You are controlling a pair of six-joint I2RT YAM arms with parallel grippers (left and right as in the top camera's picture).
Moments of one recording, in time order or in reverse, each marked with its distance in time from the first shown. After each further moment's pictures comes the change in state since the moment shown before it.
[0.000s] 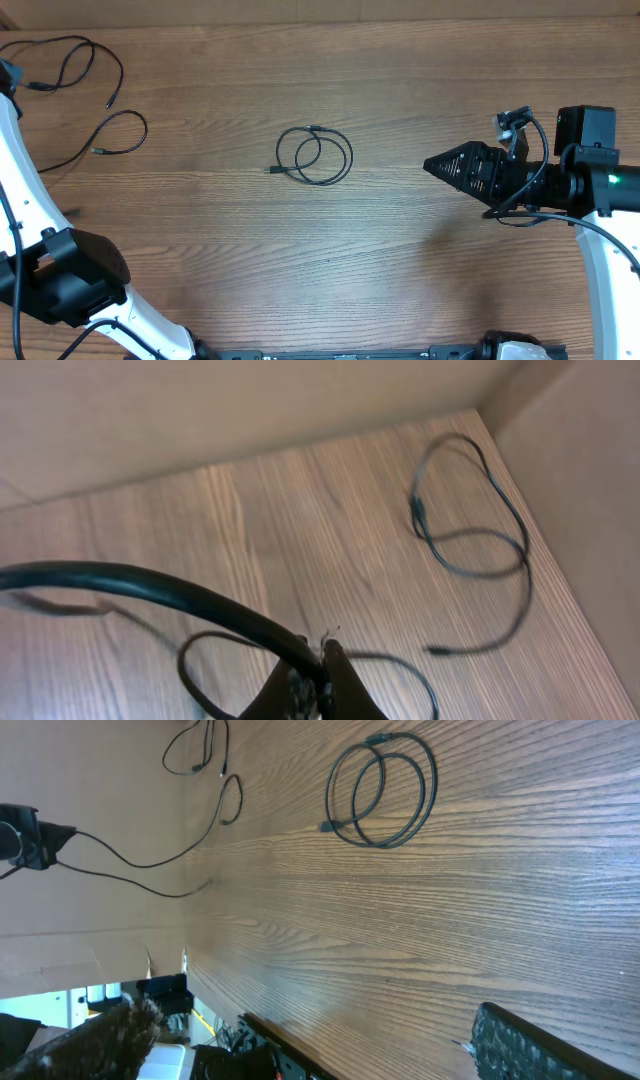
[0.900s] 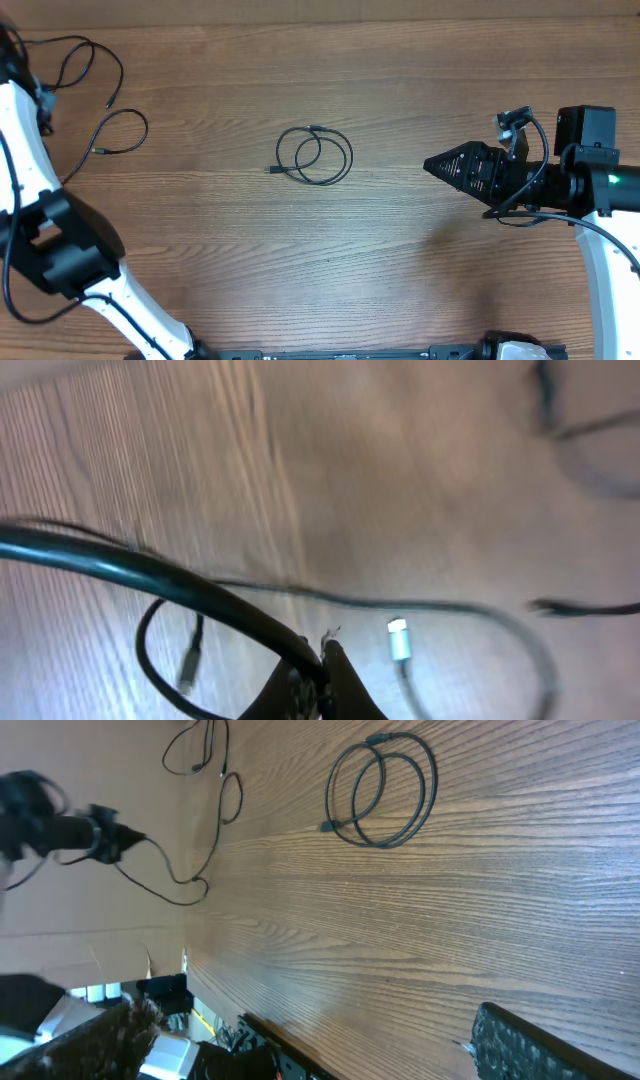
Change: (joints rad) left arm 0.000 0.190 -0.064 -0.071 0.038 -0.047; right arm 0.000 0.000 0.000 0.000 0.000 0.000
